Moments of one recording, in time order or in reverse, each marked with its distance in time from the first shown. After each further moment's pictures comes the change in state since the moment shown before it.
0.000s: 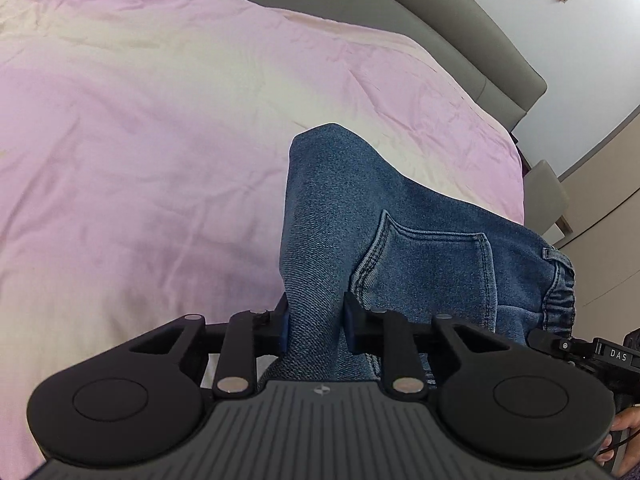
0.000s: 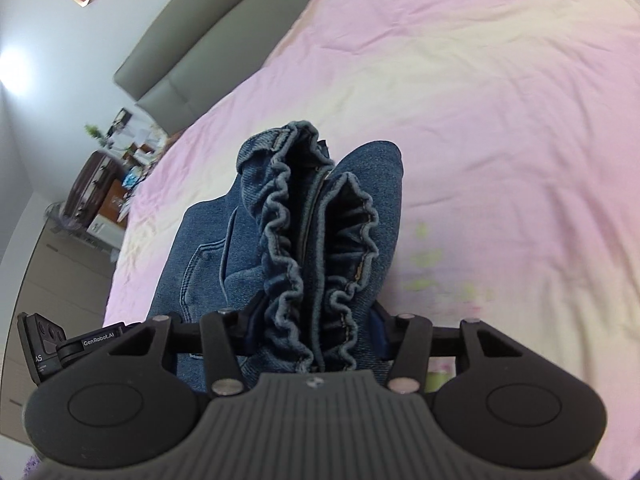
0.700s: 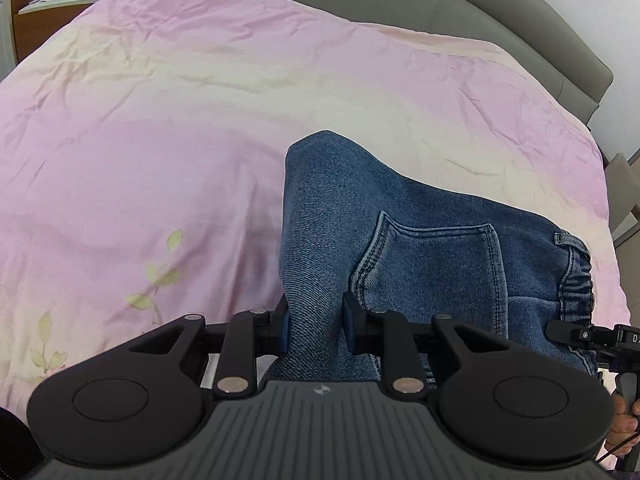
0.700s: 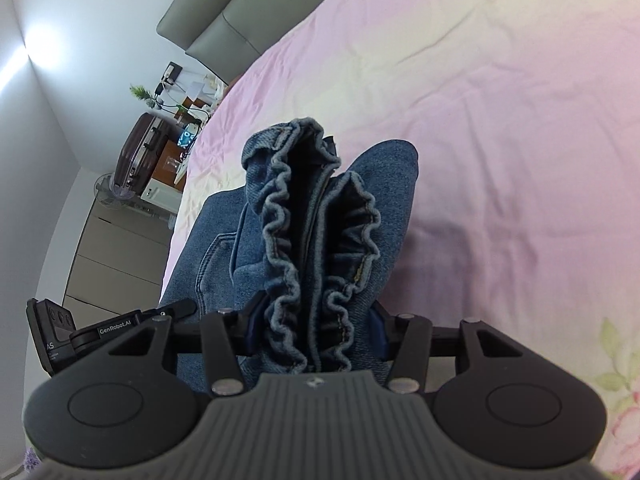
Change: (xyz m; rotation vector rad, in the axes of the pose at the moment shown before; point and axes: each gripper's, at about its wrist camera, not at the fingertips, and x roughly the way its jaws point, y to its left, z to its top) left arm -0.033 0.143 0.066 0.071 0.036 0.223; right arm 0.190 0.111 -0.034 0.045 0.145 0.169
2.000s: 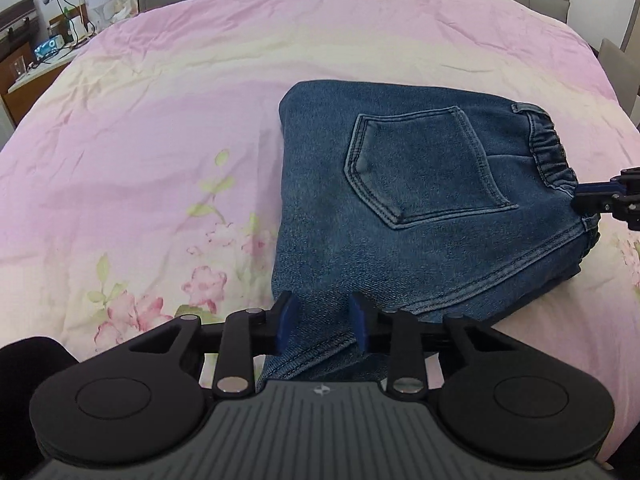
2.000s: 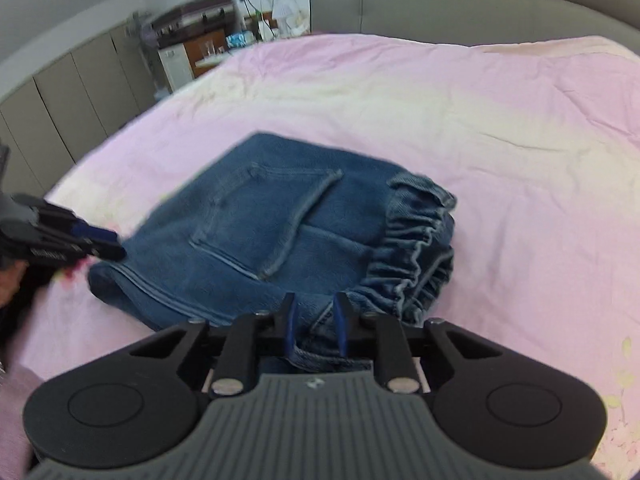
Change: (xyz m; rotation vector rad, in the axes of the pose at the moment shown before) left arm -0.021 0.021 -0.112 0.291 -0.003 0.140; right arm 0.029 0.044 -0.078 -0.787 -0.011 -0.305
